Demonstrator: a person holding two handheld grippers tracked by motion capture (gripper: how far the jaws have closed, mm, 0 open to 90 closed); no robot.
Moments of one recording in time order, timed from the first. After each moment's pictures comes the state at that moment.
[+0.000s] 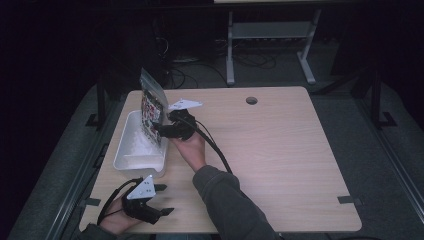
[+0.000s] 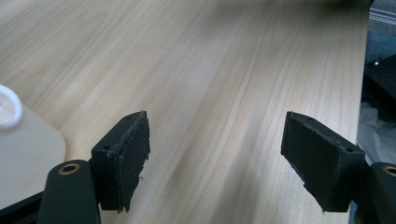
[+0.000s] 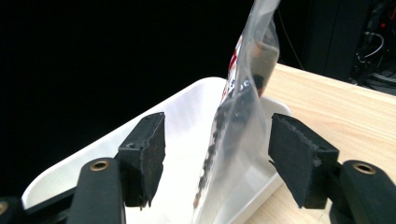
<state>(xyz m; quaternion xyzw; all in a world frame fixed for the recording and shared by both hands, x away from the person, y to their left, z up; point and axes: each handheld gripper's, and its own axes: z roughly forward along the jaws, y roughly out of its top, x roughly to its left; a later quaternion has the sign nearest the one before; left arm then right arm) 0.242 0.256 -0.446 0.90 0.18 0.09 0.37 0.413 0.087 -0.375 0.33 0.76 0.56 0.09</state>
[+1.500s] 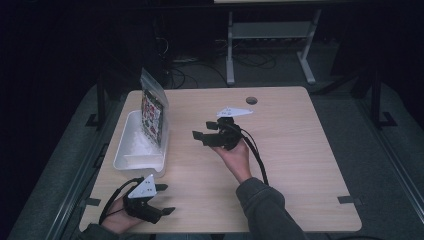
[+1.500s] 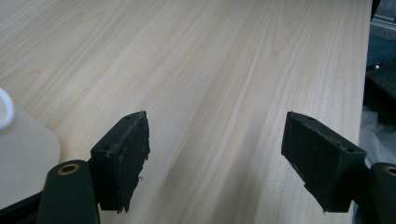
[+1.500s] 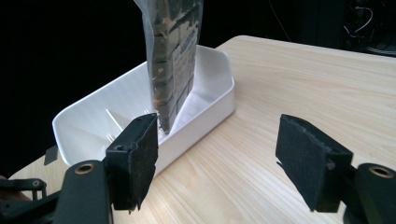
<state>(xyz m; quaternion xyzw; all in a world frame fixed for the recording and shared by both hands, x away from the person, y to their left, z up) 0.244 0.254 -0.449 0.90 0.19 0.08 0.38 0.389 -0.035 -0.387 0.36 0.75 0.56 0.06</state>
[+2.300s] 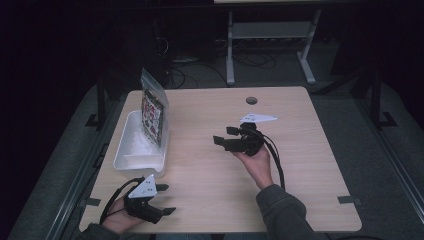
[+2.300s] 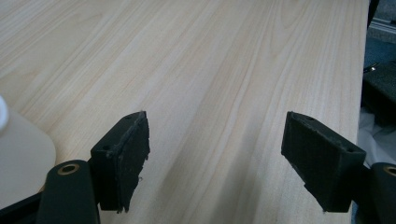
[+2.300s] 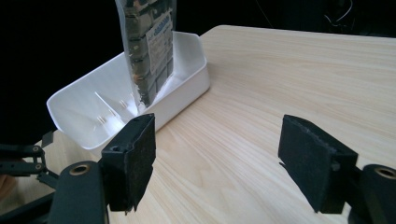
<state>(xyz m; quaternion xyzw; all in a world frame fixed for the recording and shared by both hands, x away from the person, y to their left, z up) 0.244 0.253 -0.449 0.90 0.19 0.08 0.38 0.374 -0.093 -0.397 0.38 0.74 0.55 0.06</state>
